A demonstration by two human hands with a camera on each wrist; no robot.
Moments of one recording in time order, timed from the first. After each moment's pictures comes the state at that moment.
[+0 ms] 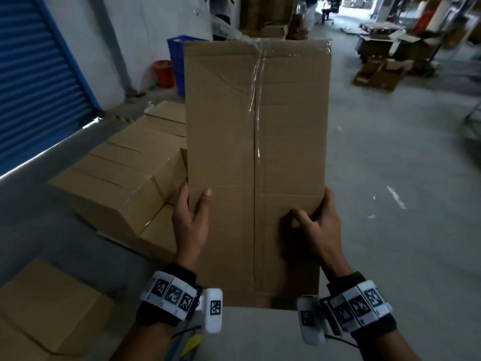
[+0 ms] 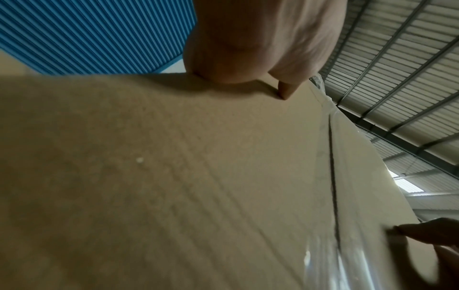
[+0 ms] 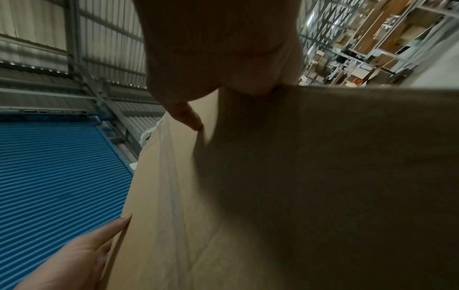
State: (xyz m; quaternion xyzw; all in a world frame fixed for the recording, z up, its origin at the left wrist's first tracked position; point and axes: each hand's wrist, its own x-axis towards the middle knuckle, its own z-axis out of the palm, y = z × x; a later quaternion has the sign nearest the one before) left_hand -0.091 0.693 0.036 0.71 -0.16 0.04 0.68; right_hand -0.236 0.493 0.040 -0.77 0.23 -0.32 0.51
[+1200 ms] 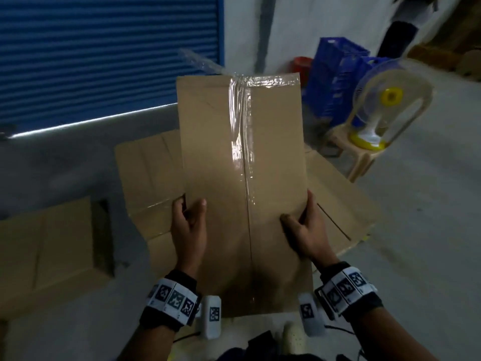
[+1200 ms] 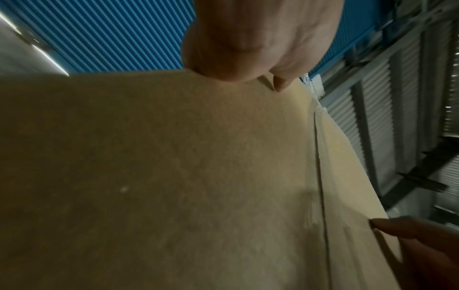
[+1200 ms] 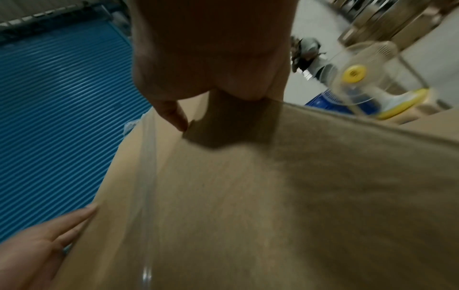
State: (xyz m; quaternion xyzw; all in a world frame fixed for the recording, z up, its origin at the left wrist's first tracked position) left_hand 0.245 0.484 -0.025 0.72 0.21 0.25 0.62; right_hand 0.289 0.244 -0.011 -0.83 -0.07 -0.04 0.55
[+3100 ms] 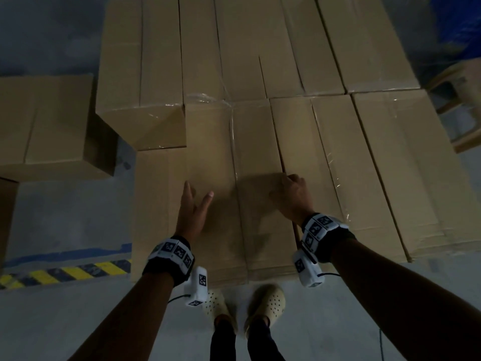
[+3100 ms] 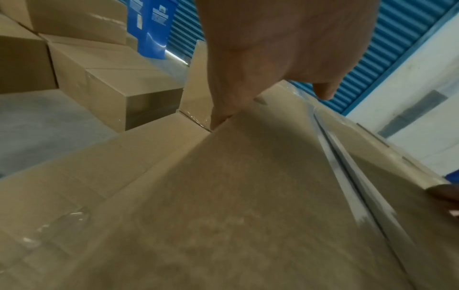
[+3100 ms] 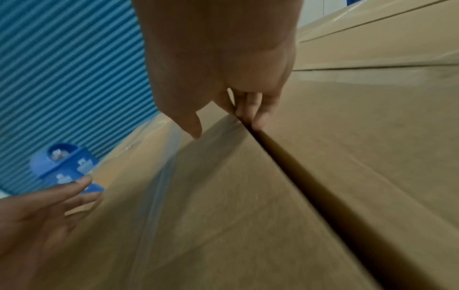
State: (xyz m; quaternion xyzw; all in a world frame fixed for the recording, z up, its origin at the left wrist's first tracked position) left_hand 0.336 0.452 -0.349 0.70 0.42 0.00 0.58; right_hand 0.496 0.250 -0.323 -0.94 -0.18 0.23 0.18
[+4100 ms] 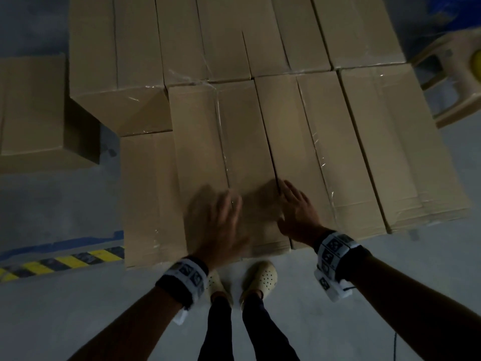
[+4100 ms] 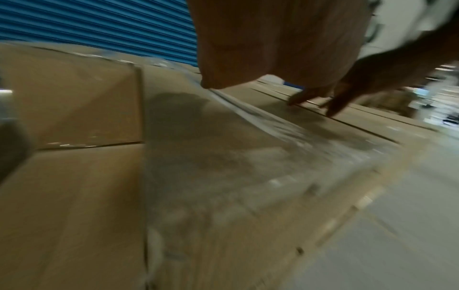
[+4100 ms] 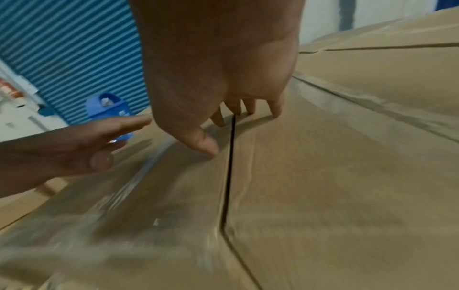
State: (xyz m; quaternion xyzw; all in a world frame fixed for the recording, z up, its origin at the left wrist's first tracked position) left_hand 0.292 0.361 -0.366 0.95 0.04 -0.06 0.29; right_hand 0.442 0.169 -0.327 -0.90 -0.33 0.27 0.06
